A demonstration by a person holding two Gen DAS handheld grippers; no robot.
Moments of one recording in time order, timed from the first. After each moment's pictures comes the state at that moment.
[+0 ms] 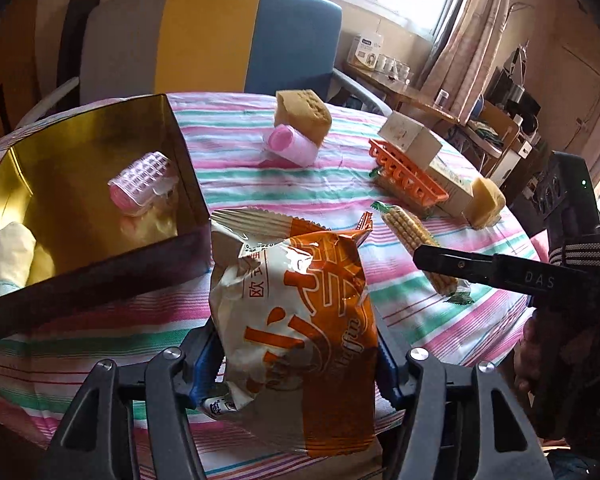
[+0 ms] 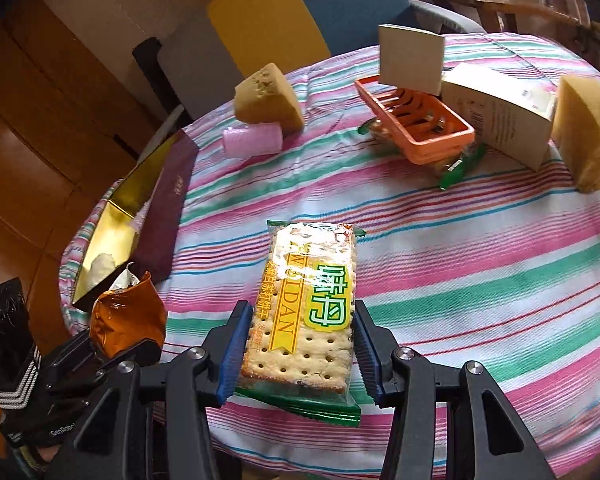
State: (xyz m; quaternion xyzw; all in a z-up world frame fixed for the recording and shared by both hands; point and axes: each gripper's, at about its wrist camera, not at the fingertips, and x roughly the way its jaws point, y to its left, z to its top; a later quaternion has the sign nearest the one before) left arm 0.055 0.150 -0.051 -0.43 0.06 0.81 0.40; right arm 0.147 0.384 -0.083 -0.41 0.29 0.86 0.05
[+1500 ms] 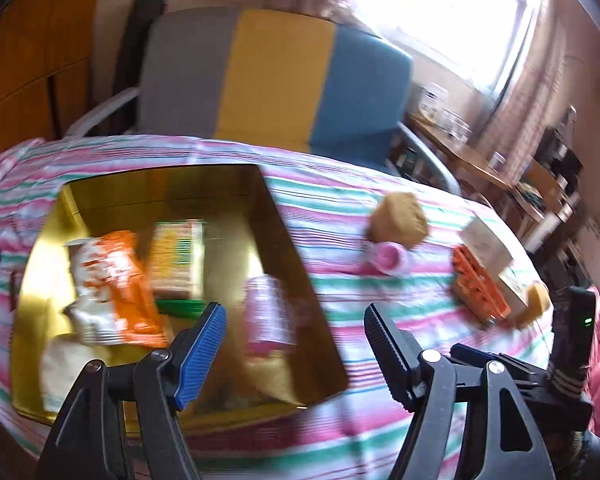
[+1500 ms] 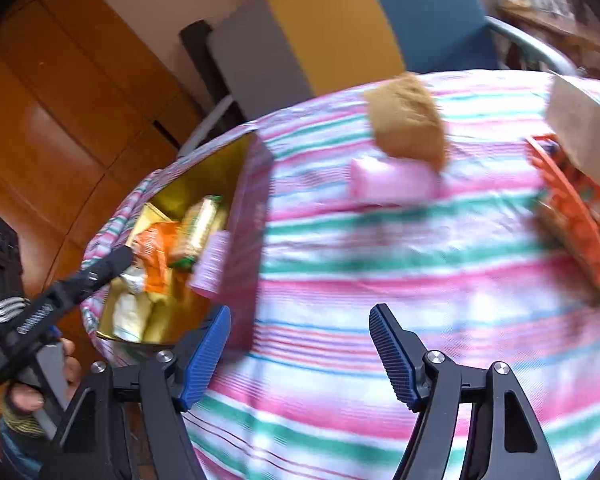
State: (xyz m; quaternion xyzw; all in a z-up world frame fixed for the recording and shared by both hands) left arm -0.058 0.145 -0.016 -0.41 0.03 0.85 0.33; right arm 0.055 0.343 -0.072 -0.41 0.26 0.87 0.02
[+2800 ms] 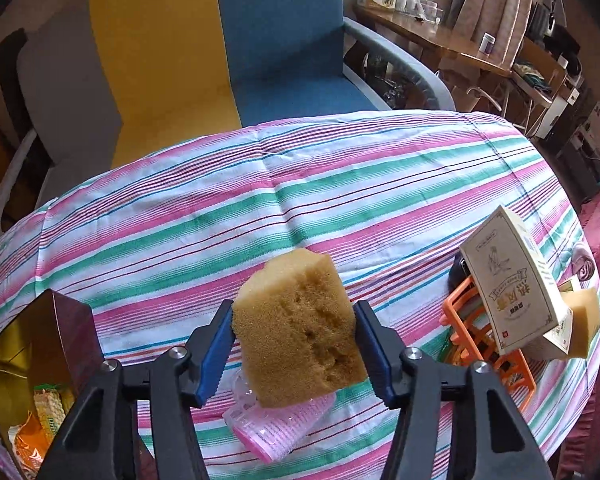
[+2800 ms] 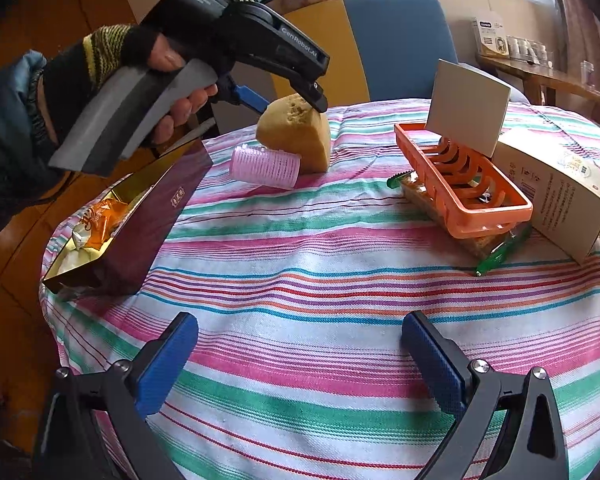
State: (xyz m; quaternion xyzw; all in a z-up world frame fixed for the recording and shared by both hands) left arm -0.122 0.392 -0.038 -0.50 0.20 0.77 0.34; right arm 0.121 0.396 -0.112 -0.34 0.18 0.92 0.03
